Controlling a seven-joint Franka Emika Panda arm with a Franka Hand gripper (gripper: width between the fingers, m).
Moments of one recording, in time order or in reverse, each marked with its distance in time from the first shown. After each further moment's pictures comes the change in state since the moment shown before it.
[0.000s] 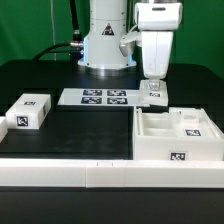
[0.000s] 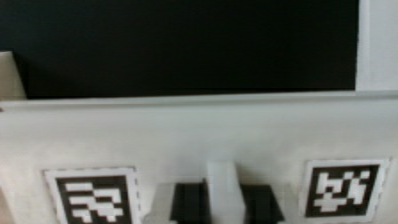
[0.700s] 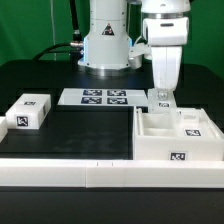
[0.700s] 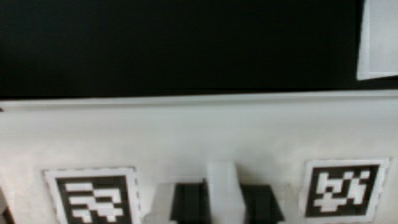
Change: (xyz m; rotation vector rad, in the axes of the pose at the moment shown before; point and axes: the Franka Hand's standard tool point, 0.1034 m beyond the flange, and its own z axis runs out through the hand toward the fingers) arm 0.011 -0.007 0.004 0.011 0.000 -0.026
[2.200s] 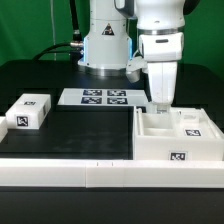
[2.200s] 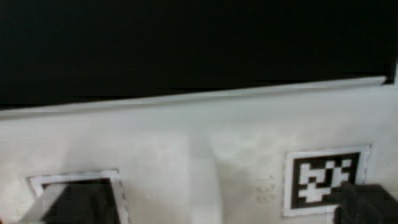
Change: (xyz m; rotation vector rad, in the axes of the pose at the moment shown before) arm 0.006 -0.012 0.048 0.004 0.061 0.003
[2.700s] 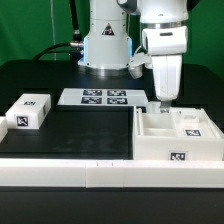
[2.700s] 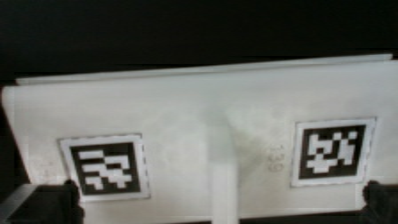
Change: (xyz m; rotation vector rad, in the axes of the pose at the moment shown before) arm 0.004 0.003 -0.006 -0.015 0.002 -0.014
